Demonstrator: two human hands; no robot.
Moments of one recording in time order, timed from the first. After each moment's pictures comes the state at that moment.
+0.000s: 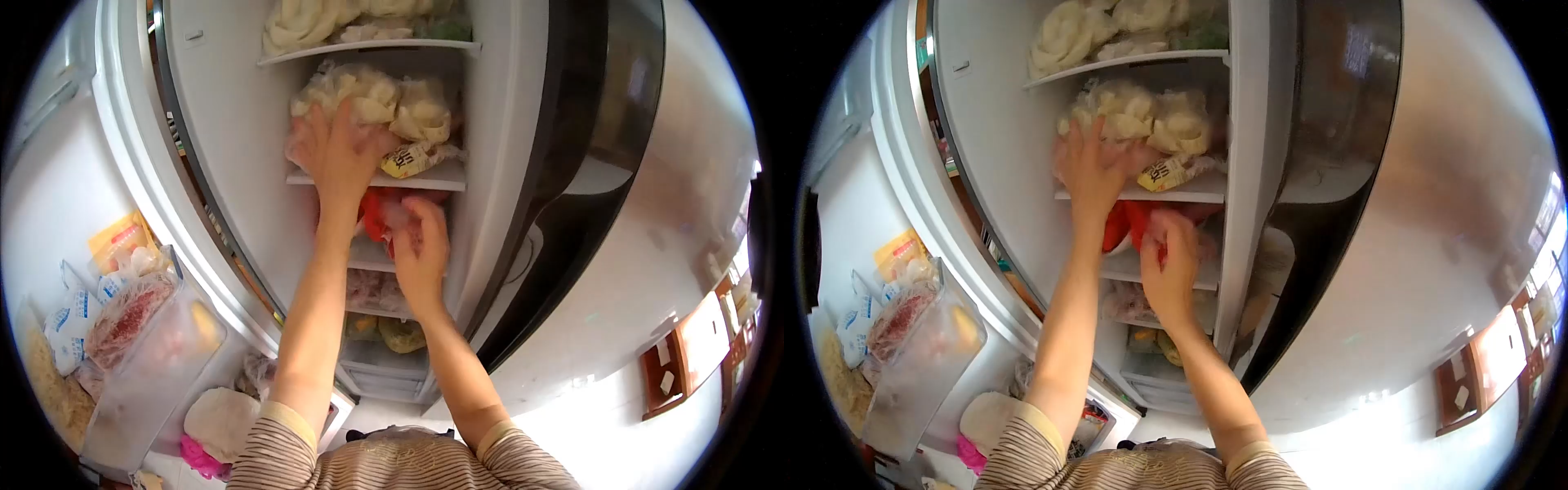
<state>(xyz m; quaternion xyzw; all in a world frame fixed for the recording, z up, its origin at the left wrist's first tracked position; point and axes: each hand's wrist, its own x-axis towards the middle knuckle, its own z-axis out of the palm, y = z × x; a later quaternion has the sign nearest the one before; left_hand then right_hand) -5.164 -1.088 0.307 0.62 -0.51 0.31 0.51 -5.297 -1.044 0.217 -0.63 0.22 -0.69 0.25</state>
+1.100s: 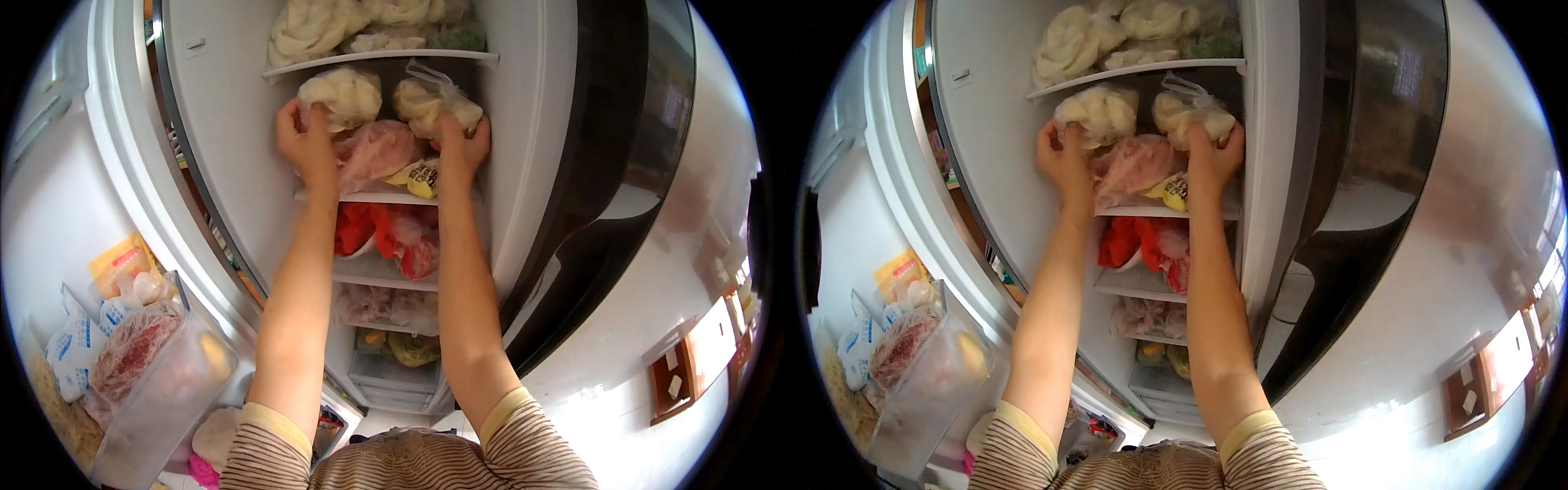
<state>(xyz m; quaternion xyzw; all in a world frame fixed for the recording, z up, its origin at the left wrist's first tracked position) -5.097 -1.133 0.339 0.34 -0.40 0.19 0.83 -5.270 -1.181 0.323 -0.42 0.15 -0.81 0.37</state>
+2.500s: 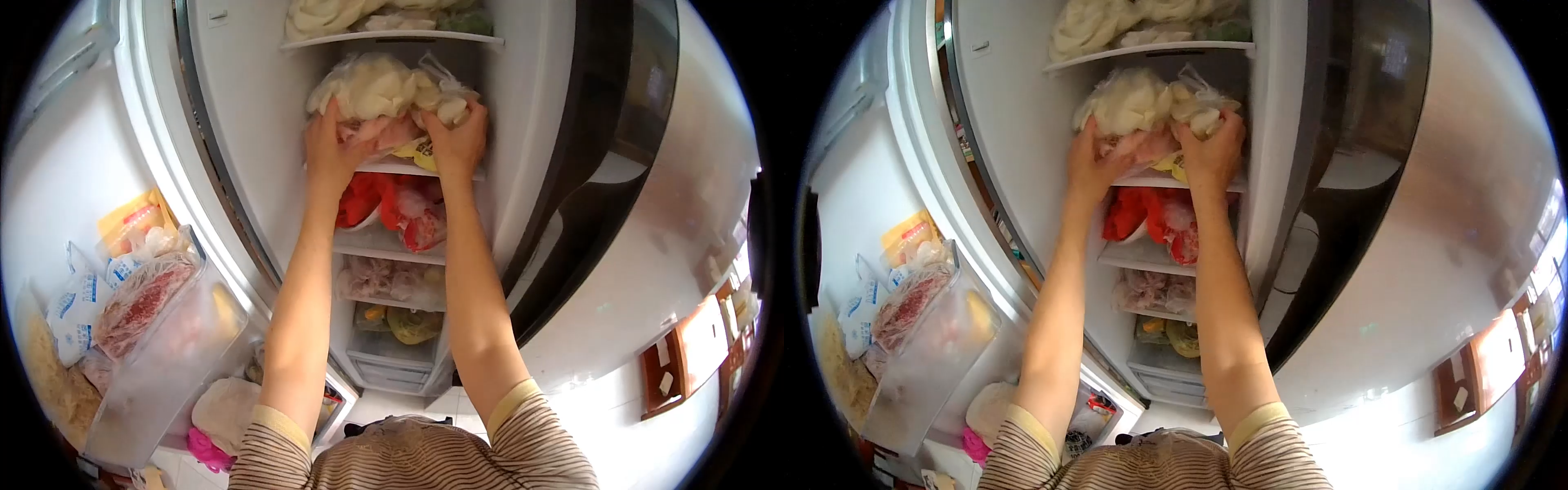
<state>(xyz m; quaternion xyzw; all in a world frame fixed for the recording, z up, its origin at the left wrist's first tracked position) -5.085 -1.107 0.283 0.46 -0.64 0.17 0.59 -5.281 -1.144 0.309 -0.56 0.36 -0.74 0.13</state>
